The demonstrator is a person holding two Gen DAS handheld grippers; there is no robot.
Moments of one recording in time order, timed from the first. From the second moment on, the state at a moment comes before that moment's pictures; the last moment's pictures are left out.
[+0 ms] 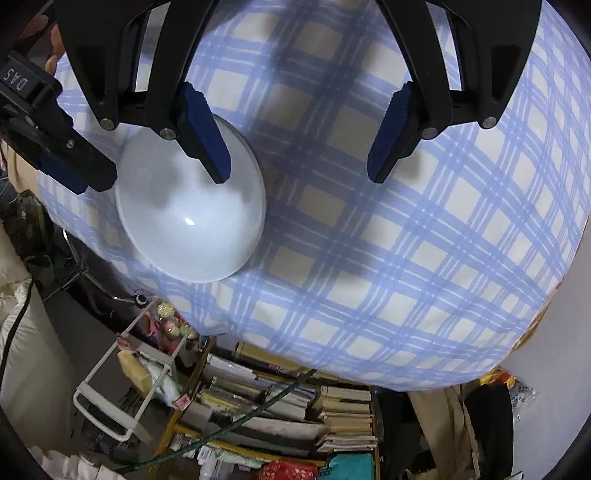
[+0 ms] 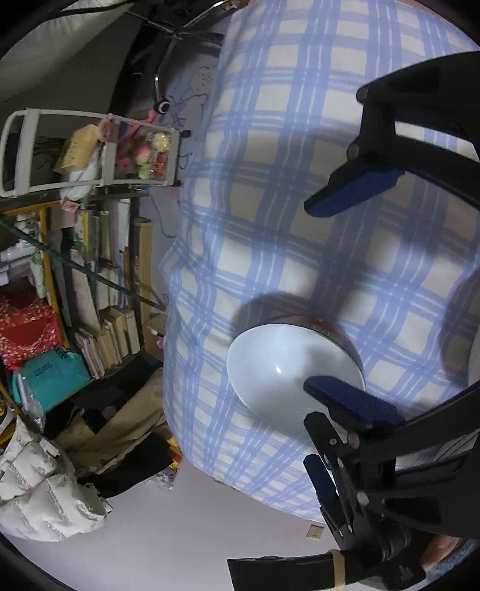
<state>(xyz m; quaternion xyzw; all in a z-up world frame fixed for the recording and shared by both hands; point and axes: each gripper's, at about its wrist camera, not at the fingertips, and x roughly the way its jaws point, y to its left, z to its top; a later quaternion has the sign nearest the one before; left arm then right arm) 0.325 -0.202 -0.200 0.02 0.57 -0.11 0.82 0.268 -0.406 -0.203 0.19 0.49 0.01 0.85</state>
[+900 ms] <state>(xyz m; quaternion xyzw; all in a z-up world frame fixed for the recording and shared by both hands) 0.316 -0.233 -0.183 0.06 0.57 -0.17 0.80 0.275 -0.372 -0.211 0.16 0.55 0.01 0.82</state>
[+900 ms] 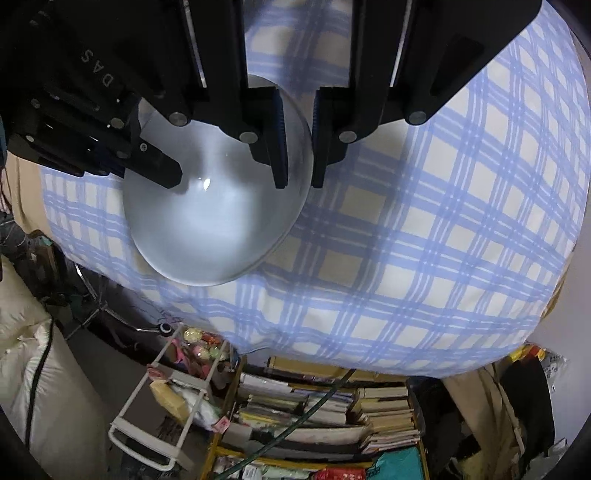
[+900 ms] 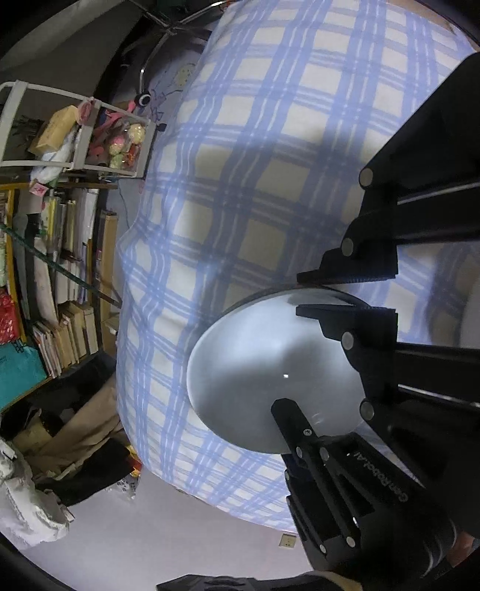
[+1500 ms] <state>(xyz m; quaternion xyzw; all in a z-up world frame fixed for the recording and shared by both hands) 0.231 -0.213 -0.118 0.03 0.54 -0.19 0.82 0.190 -0.359 -0.142 0.13 0.51 0.01 0.85</state>
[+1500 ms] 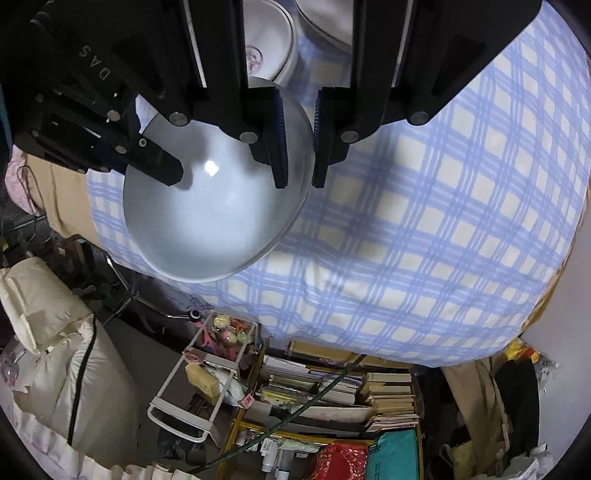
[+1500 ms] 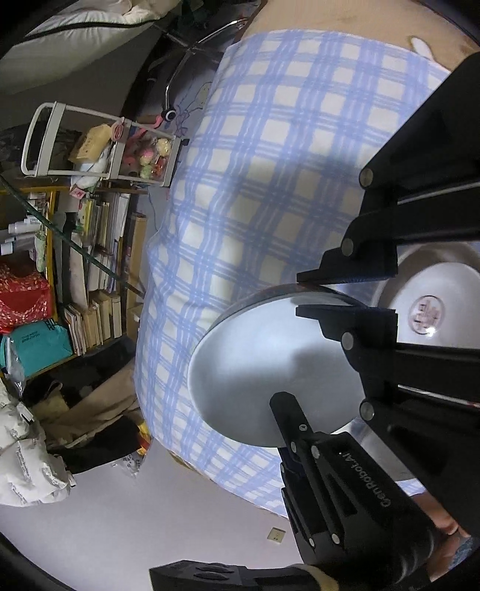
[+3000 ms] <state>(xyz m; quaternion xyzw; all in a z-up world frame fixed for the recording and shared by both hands) 0.141 -0.197 -0.169 -0.01 0.61 -0.19 0.77 0.099 -0.338 -0.182 0.12 0.56 -0.03 0.82</state>
